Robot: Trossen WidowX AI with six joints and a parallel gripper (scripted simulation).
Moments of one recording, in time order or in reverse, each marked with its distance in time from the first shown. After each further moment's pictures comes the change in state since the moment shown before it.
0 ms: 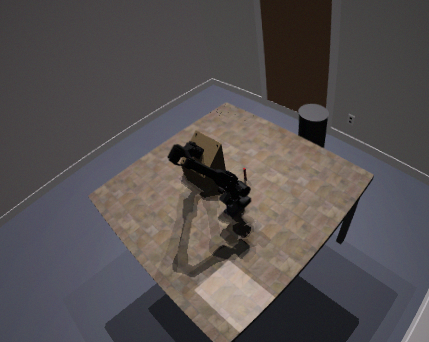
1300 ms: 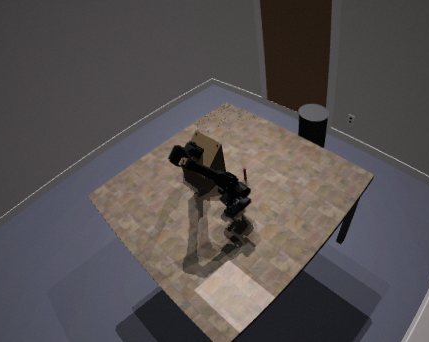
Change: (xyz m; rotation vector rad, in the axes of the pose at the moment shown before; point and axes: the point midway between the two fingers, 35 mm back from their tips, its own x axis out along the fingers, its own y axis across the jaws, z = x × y) arm 0.008 -0.002 0.000 0.000 -0.003 -0.009
